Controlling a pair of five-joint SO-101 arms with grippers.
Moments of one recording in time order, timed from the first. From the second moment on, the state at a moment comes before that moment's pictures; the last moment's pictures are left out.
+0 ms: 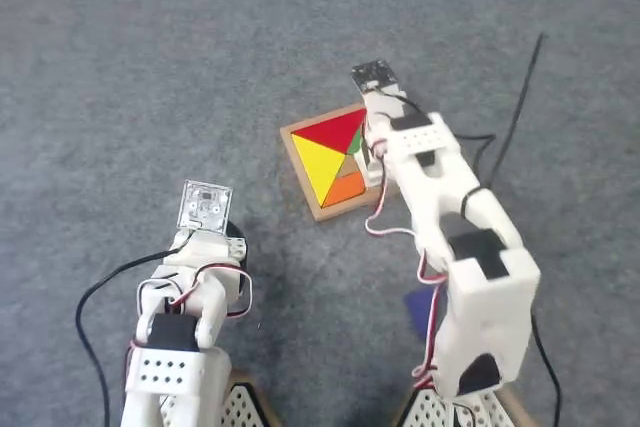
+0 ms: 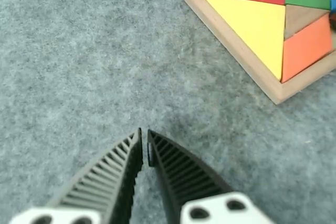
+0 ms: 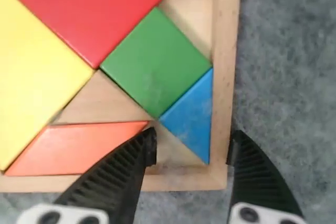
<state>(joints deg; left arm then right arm) -2.5 -84.9 97.3 45.2 -0.3 -18.3 26.0 3.5 55.6 6.5</state>
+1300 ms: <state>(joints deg) -2.5 -84.9 97.3 45.2 -0.3 -29.9 16.0 16.0 51.0 5.0</state>
